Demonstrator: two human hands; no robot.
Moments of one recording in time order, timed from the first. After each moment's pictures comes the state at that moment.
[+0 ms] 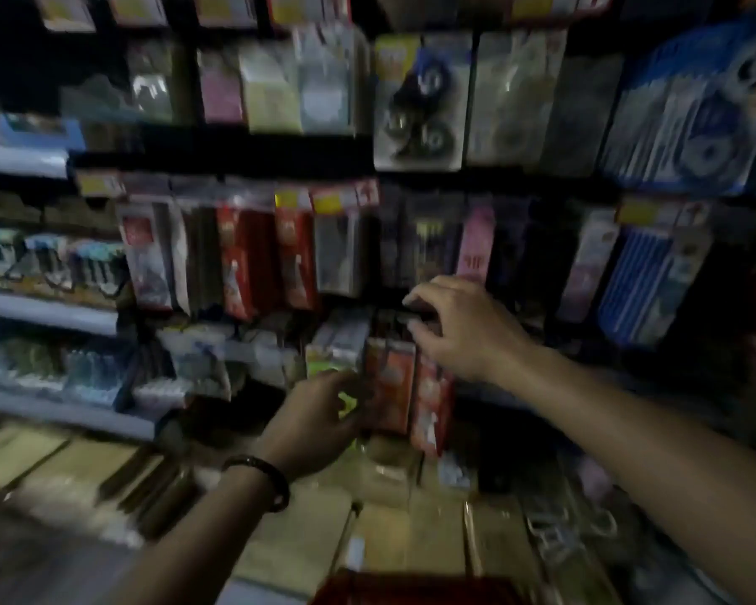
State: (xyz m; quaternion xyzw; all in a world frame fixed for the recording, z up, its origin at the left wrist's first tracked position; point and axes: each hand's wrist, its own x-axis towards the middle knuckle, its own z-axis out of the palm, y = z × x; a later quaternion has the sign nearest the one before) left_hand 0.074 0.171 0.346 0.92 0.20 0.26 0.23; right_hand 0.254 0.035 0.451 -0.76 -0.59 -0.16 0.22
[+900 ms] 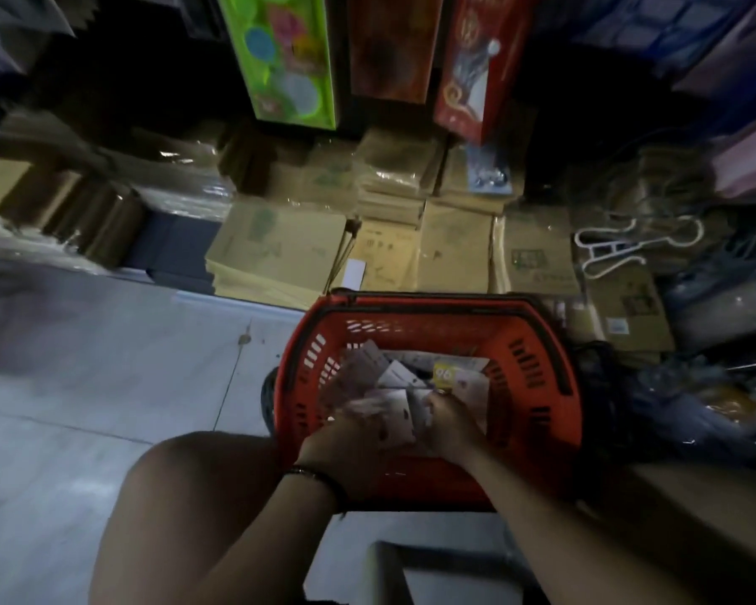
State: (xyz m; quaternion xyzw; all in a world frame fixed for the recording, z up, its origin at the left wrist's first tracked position) left_hand 0.039 0.069 -0.062 0.87 0.23 -0.27 0.33; right_hand 0.190 -0.059 -0.179 -0.86 -0.30 0.40 0.11
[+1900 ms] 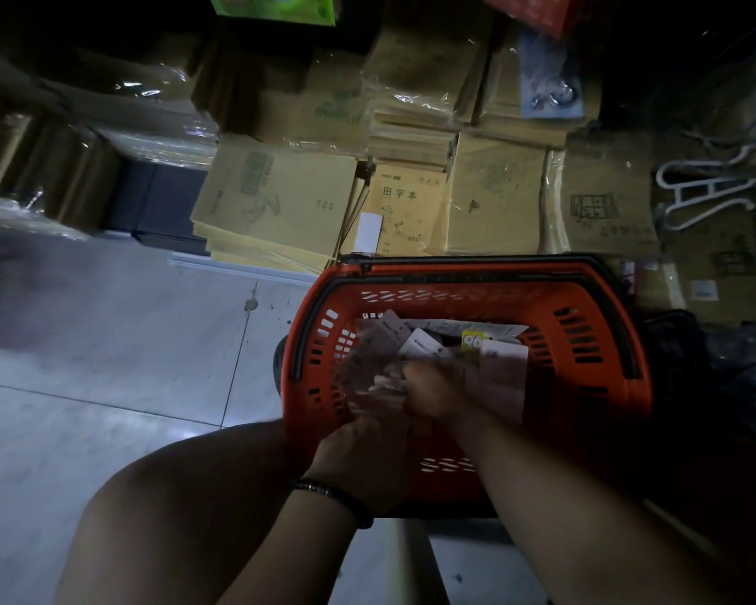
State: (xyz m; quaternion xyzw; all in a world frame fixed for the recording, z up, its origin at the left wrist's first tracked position) left_hand 0.036 0.083 -0.107 0.85 0.26 -0.30 0.36; right_hand 0.183 0.018 -0.280 -0.78 -0.42 0.46 0.01
